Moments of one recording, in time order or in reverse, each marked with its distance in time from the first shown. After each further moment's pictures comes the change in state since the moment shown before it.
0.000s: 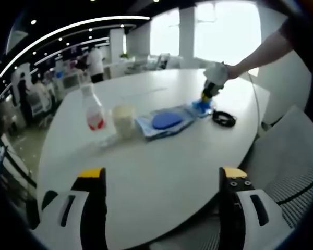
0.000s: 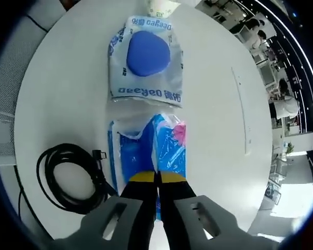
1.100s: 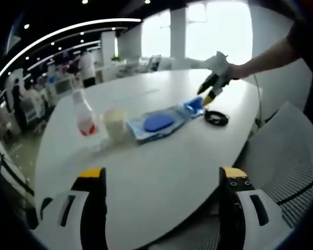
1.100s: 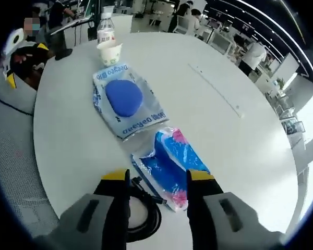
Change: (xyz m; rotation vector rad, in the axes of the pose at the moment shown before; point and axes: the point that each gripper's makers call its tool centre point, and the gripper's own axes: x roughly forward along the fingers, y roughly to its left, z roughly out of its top) left arm 0.002 -0.012 0.003 0.045 -0.013 -0.062; right arm -0.049 0.025 0.018 0.591 -0.204 -0.055
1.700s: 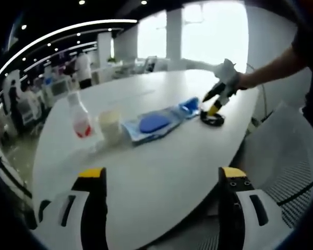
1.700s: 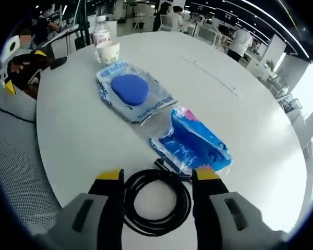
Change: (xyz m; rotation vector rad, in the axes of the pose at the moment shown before) left arm 0.000 -0.007 0.002 0.009 -0.007 -0.033; right arm -0.004 0.039 -0.033 0.150 -0.009 -0.043
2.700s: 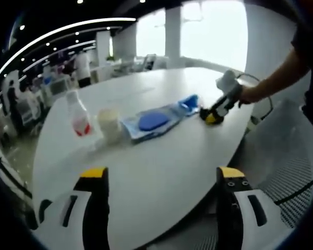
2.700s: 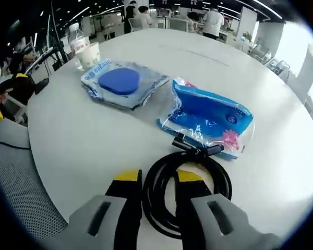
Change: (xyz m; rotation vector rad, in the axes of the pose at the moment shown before) left arm 0.001 0.000 -0.004 0.005 0.014 -0.003; right arm 0.027 0.027 -0.027 0.303 -0.019 -0.031
